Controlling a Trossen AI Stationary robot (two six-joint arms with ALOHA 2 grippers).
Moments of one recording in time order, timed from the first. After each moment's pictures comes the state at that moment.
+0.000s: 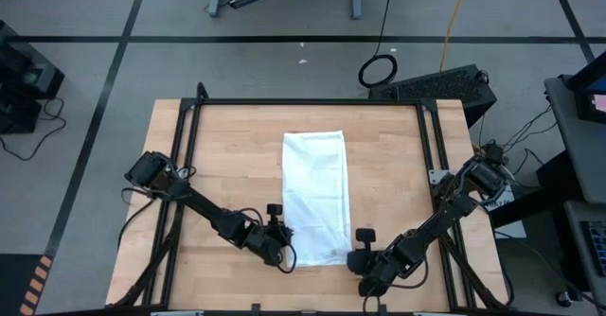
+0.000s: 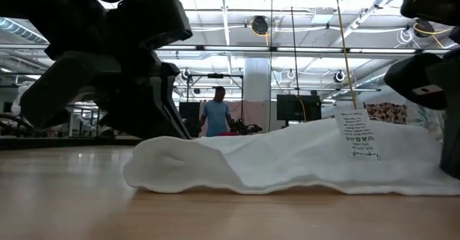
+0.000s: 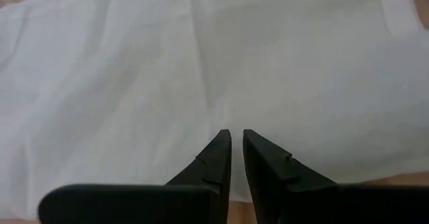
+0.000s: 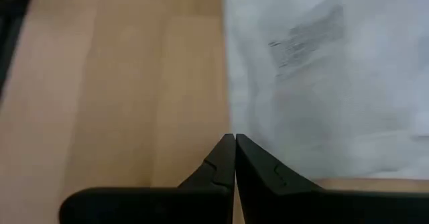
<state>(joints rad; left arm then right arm) -0.51 1.87 0.94 -0.01 -0.48 -0.19 0.77 1.83 0.96 -0.20 0.39 0.70</state>
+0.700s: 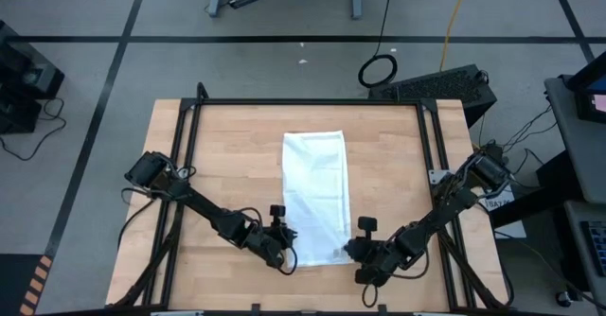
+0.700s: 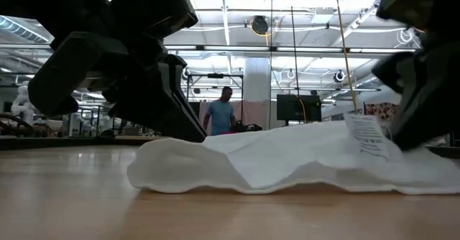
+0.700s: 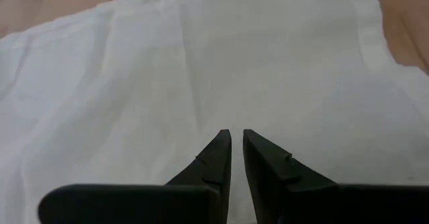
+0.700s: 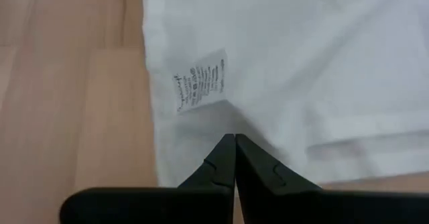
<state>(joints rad) -0.51 1.87 0.94 0.08 -0.47 -0.15 0.74 1.77 0.88 -0.17 0.52 0.71</state>
